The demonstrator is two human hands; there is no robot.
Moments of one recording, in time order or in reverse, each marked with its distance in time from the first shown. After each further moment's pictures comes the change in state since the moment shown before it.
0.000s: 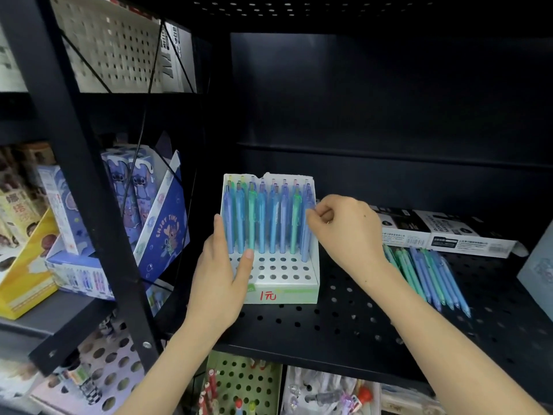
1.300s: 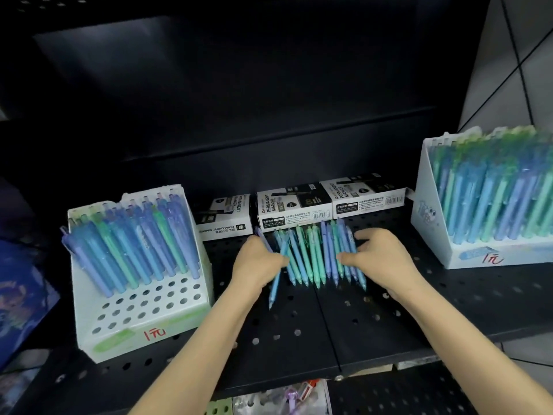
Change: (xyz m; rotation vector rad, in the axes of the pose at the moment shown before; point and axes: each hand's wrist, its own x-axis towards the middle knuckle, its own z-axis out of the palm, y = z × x) left_hand 0.044 0.128 0.155 -0.130 -0.587 -0.330; right_hand -0.059 0.175 -0.068 0.199 -0.144 0.683
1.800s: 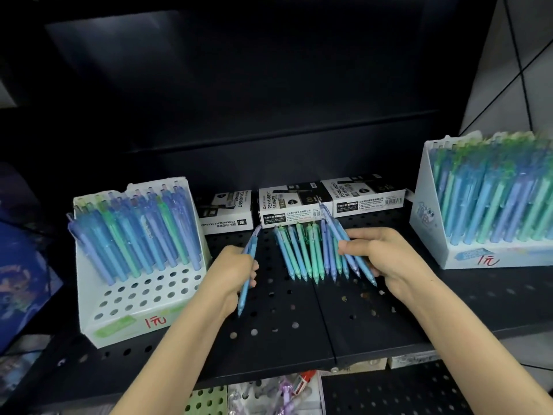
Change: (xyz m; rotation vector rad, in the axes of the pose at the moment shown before) left_hand -0.024 -0.017 -0.025 -0.425 0.022 -0.132; right_hand 0.001 0.007 -0.007 0.540 -0.173 0.096
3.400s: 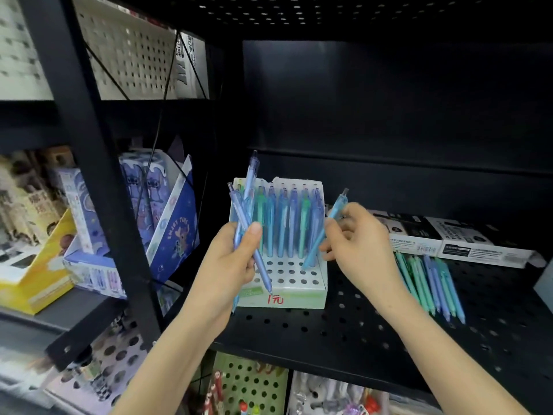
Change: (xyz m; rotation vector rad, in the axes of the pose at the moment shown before) left_hand -0.077 -0.020 -0.150 -0.195 0.242 0.487; right_hand -0.045 -0.067 0.178 -0.308 -0.050 -0.698
